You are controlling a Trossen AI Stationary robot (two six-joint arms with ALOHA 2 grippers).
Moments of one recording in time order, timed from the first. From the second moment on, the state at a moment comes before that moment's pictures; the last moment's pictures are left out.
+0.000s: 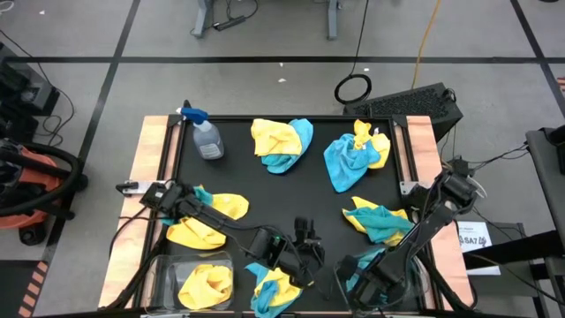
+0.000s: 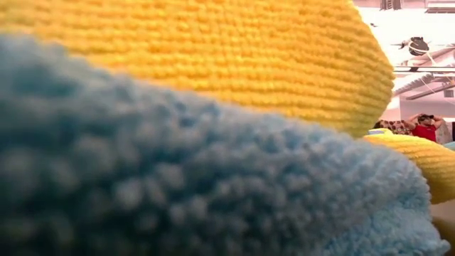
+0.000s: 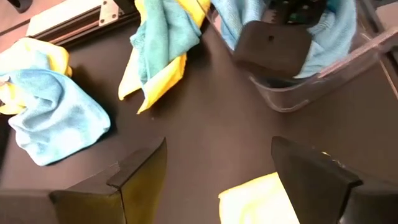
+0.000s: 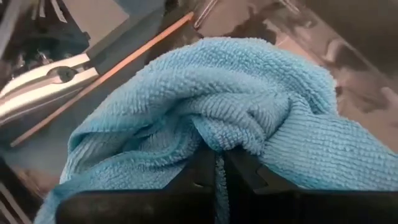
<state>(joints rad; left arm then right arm) -0.46 2.24 2.17 -0.82 -0.45 -0.07 0.85 1.82 1.17 -0.76 -0.23 -0.12</state>
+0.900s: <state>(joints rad) -0.45 2.24 2.17 -0.84 -0.48 -0.04 0.87 1.45 1.17 -0.83 -0.10 0.13</state>
